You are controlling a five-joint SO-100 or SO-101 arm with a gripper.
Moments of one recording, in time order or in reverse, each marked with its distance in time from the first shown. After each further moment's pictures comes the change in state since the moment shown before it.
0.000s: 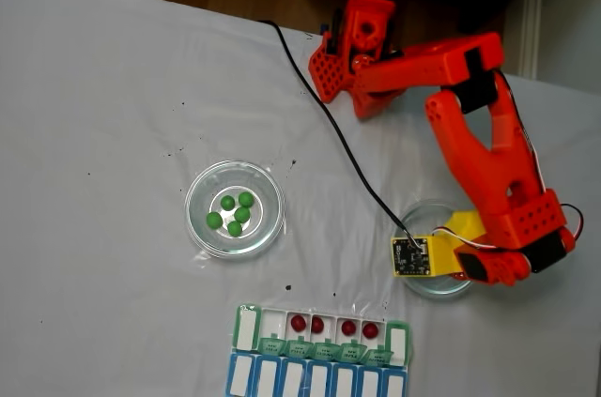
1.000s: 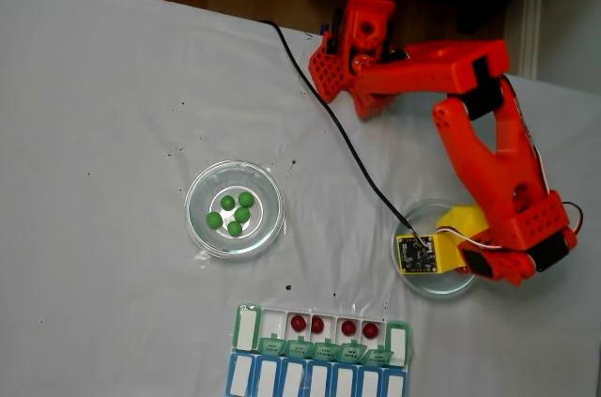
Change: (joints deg) arm -2.8 -3.8 0.0 1.8 -0.4
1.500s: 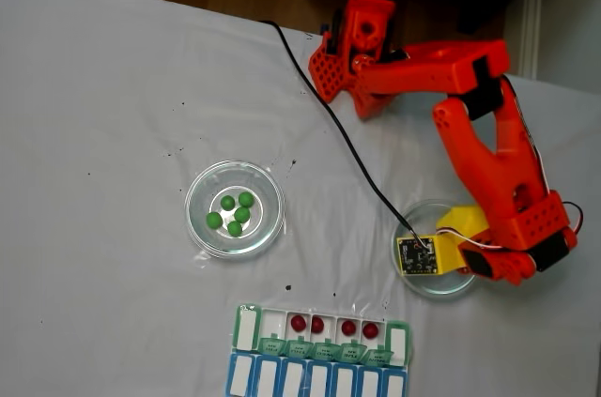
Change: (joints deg) arm -0.2 0.0 0.0 0.0 -1.4
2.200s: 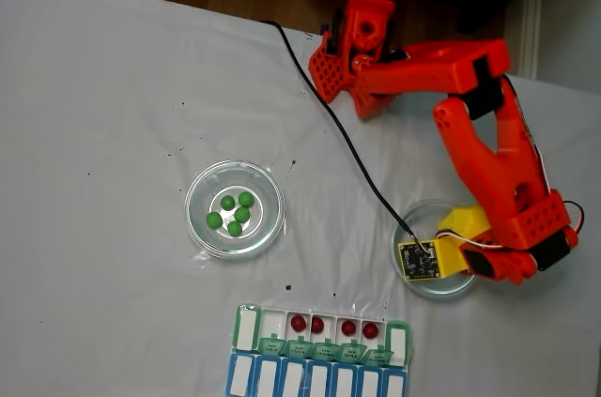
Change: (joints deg) arm 0.0 0.0 0.0 -1.2 -2.5
